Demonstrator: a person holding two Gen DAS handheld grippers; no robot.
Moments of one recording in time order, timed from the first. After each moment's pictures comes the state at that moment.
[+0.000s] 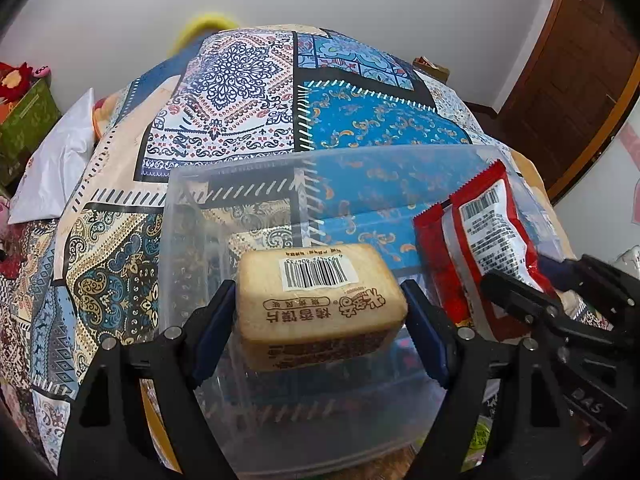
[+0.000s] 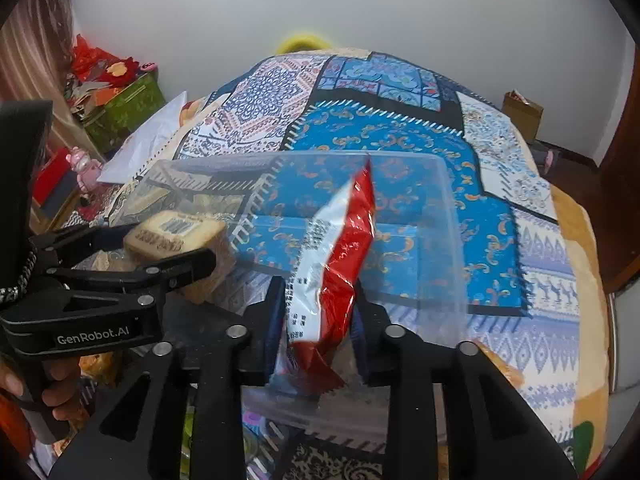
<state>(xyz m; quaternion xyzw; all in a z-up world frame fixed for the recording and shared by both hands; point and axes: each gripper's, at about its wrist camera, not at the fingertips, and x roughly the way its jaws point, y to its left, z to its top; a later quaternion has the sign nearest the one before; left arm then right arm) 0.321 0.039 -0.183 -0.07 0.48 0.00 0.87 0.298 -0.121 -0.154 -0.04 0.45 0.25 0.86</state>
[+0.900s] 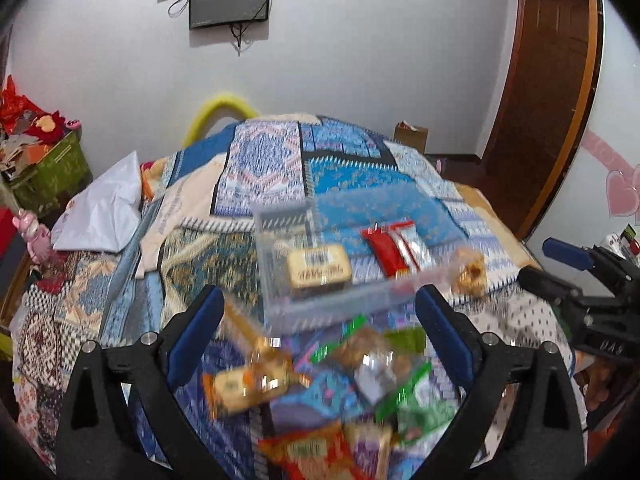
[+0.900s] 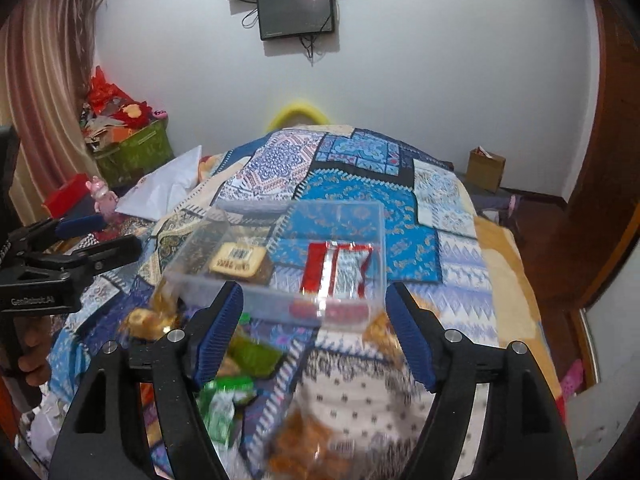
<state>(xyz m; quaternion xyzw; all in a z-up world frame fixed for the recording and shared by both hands) 0.151 0.036 -0.084 -0.03 0.36 0.00 0.93 0.179 -0.167 -0.079 -0.04 0.35 0.23 0.91</state>
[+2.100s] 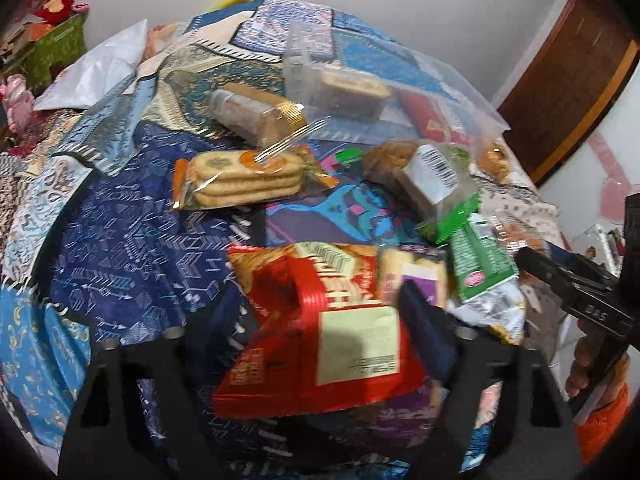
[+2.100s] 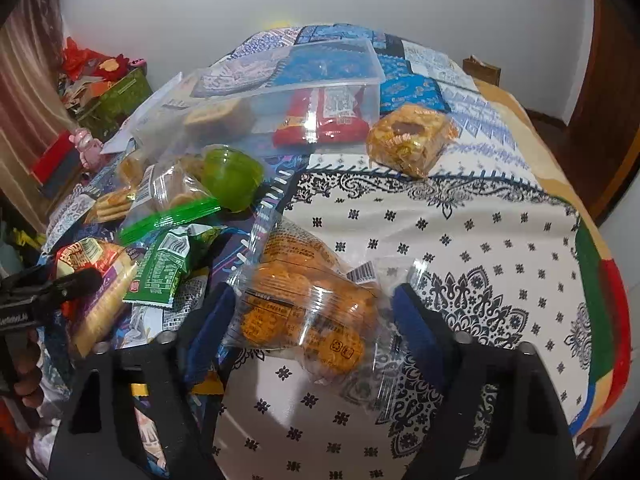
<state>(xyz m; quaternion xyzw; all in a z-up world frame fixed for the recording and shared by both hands) 0.083 0.058 -0.213 -0.15 0.47 -0.01 0.87 0.131 -0.184 -0.188 -0.03 0.46 0.20 0.86</state>
